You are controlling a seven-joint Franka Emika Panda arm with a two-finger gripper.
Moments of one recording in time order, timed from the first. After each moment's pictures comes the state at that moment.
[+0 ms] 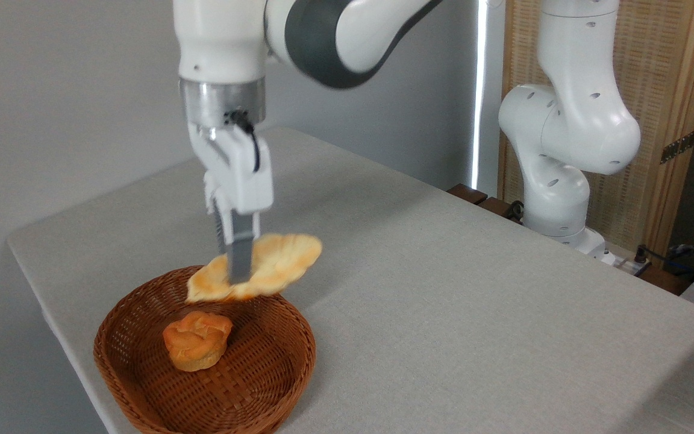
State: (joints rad) arm -0.13 -0.03 0.03 -1.87 -0.02 2.03 0.90
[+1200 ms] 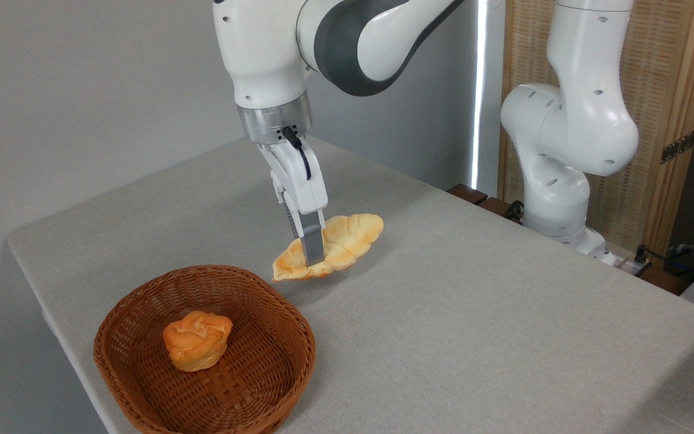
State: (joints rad) arm -0.20 -0.16 0.01 -2.12 -0.03 1.91 0.90
